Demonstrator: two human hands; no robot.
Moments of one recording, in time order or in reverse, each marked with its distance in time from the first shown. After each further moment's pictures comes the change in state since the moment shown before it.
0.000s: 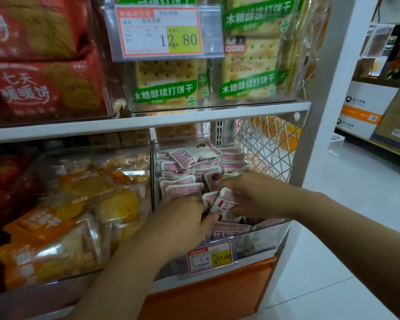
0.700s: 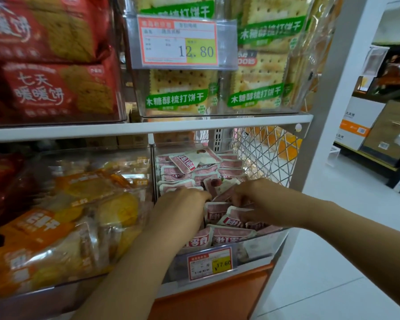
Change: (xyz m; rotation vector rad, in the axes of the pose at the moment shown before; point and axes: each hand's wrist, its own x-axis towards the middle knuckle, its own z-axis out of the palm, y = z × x) left_hand 0.019 -0.006 0.001 0.119 0.204 -0.021; right_hand -0.005 0.017 0.003 -0.004 0.031 0.016
